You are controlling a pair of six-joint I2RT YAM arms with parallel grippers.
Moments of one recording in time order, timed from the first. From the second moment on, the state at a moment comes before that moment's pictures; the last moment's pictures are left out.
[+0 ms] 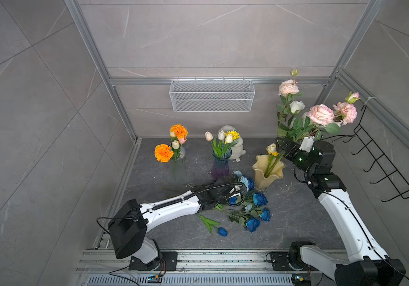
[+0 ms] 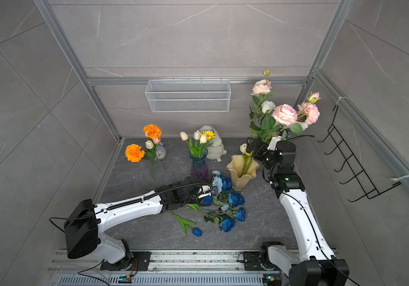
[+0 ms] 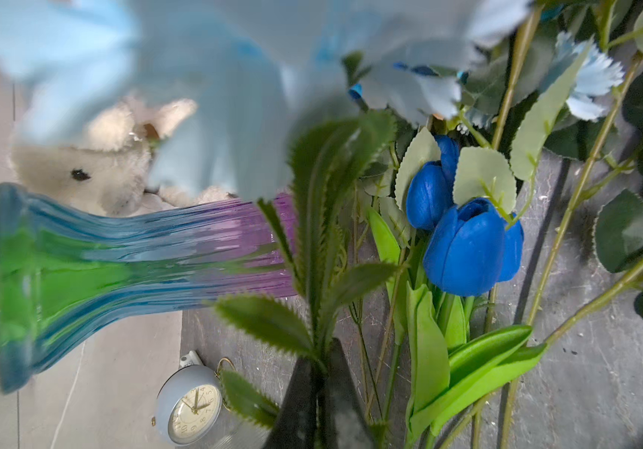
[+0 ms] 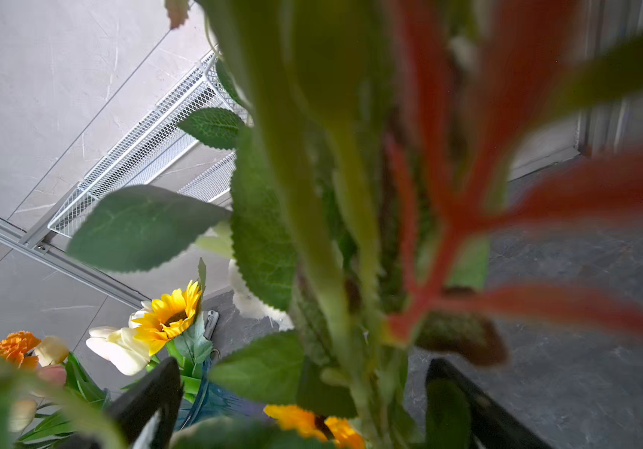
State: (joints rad) left arm -1.04 1.55 1.08 -0.33 -0.38 0.75; right arm 0.03 1.12 1.09 -0.20 -0.19 0.52
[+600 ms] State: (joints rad) left arm -1.04 1.71 1.12 -0.23 -0.35 0.82; right arm 0.17 1.26 1.33 -0.43 -0.02 0.43
